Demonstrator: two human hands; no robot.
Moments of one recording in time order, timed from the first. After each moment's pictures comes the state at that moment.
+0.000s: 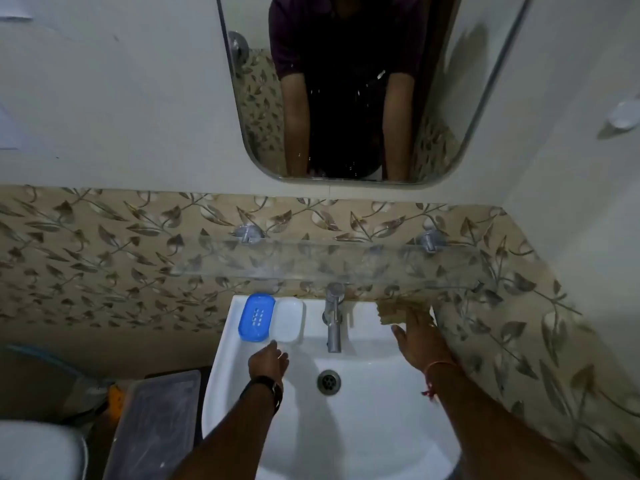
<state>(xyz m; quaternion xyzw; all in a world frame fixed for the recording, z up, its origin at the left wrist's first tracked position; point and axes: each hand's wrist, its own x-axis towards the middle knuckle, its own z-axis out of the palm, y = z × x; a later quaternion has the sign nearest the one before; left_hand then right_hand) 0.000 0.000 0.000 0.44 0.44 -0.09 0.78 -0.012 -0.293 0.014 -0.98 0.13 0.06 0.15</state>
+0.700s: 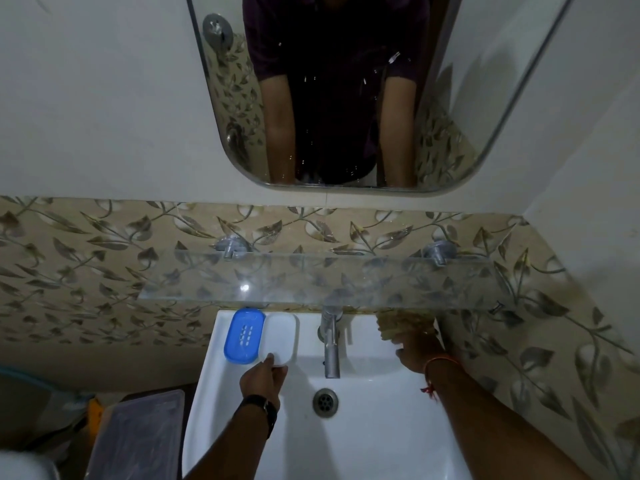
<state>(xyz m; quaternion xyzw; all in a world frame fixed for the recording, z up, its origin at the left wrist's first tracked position) 0.039 0.000 -0.048 0.42 0.48 -0.09 0.77 0.042 -0.316 -0.017 -0.98 0.06 0.20 0.04</state>
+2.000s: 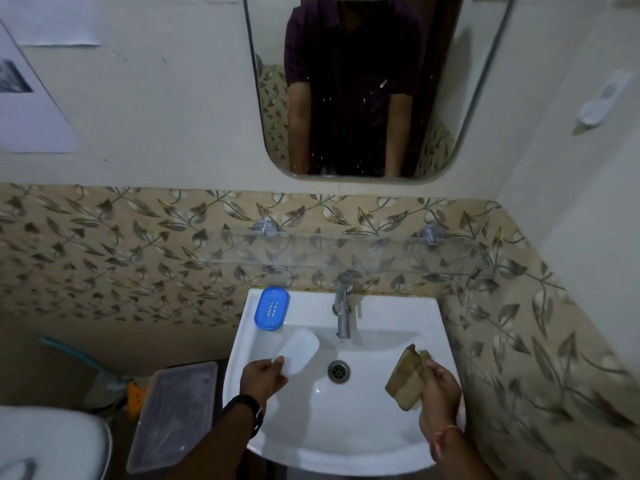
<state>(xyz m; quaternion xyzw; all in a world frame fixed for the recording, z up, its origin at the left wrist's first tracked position) -0.063 0.063 -0.028 0.64 0.30 -0.12 0.69 -0.117 -0.252 -0.048 -0.51 0.44 -0.18 0.71</state>
